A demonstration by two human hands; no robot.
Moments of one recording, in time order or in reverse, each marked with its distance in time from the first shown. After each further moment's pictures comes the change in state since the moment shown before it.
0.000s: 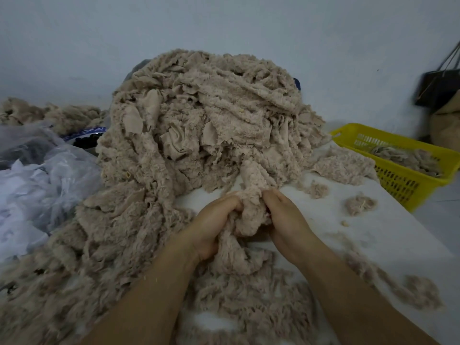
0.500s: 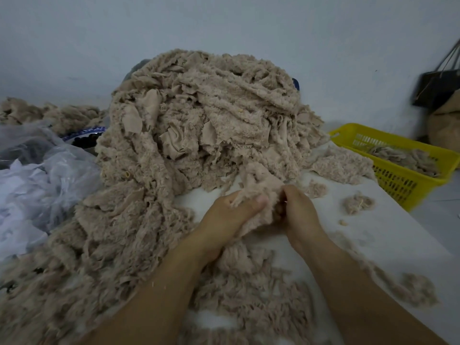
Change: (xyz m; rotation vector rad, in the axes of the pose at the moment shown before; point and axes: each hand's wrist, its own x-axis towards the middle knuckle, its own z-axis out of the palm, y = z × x) left_hand -0.010 -0.004 0.011 0.203 -0.013 0.278; right_hand 0.008 -0.006 -0.021 0.030 0.253 0.034
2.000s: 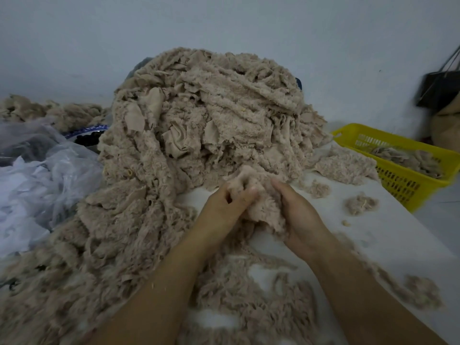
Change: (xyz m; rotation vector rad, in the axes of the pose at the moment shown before) left_hand 0.015 -0.017 -0.017 0.217 0.120 0.109; right_hand -0.026 -0.015 0.007 0.361 -0.475 0.127
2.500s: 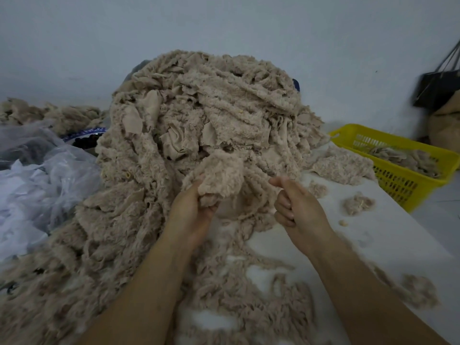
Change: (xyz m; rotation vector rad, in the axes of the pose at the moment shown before) left_hand 0.011 0.011 -0.024 -0.801 0.268 -0.105; right_hand 0.005 -0.005 -0.021 -0.168 0.193 -0.175
